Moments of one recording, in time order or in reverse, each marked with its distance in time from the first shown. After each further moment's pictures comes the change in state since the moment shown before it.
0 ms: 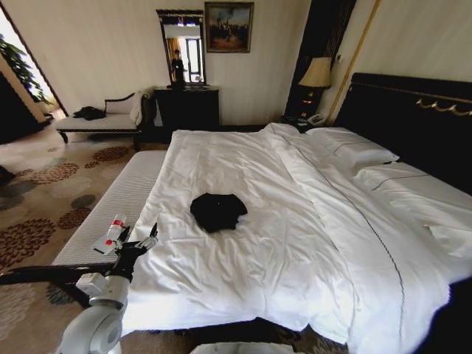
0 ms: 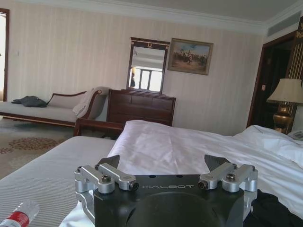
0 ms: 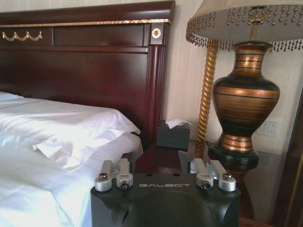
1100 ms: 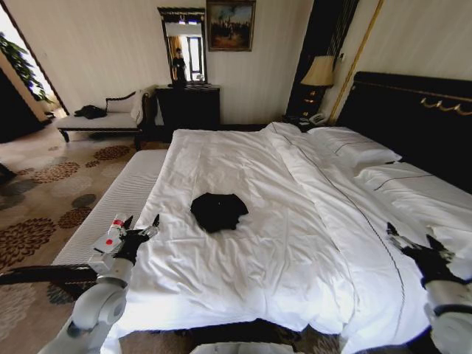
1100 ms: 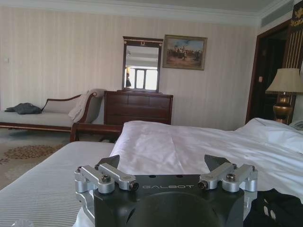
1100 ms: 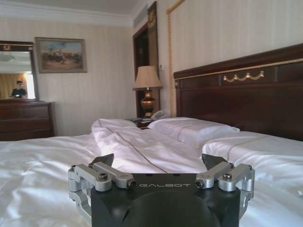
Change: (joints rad) left arm -0.210 0.133 0.065 0.143 -0.042 0.052 -0.046; right arm -0.063 0.014 -0.458 0.777 0.054 -0.144 -0.017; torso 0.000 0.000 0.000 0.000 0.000
